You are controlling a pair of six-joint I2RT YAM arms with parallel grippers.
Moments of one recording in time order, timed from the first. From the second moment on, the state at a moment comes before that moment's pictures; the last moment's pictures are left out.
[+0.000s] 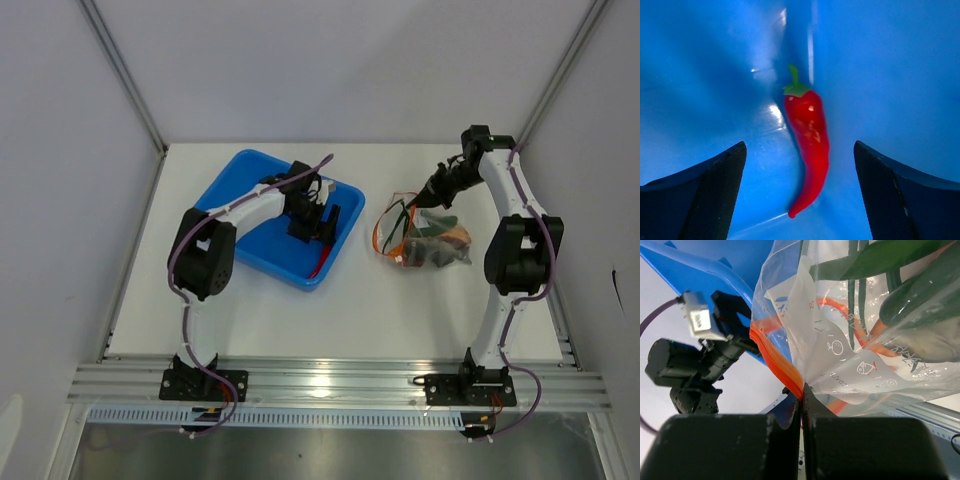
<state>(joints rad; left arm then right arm) -0.48 2.05 1.58 -0.68 0.37 -0.12 0.00 2.02 1.89 -1.24 -0.71 0.68</state>
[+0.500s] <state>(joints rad) -0.48 2.09 1.57 -0.72 0.23 -0.16 0.04 2.06 1.93 -1.25 -0.71 0.70</state>
